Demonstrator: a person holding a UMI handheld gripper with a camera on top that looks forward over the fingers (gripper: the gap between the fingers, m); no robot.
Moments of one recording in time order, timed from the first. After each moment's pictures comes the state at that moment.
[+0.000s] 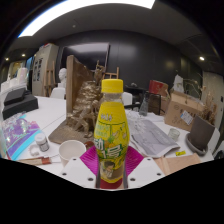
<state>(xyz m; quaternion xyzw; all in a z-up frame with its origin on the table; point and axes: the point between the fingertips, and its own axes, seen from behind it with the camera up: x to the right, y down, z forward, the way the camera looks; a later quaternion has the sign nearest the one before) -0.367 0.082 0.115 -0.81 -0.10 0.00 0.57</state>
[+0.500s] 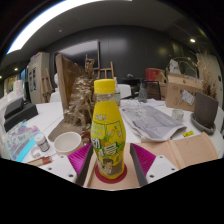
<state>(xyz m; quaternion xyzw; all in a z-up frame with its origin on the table) -0.357 0.079 0.067 -0.83 -0.04 0.06 0.55</state>
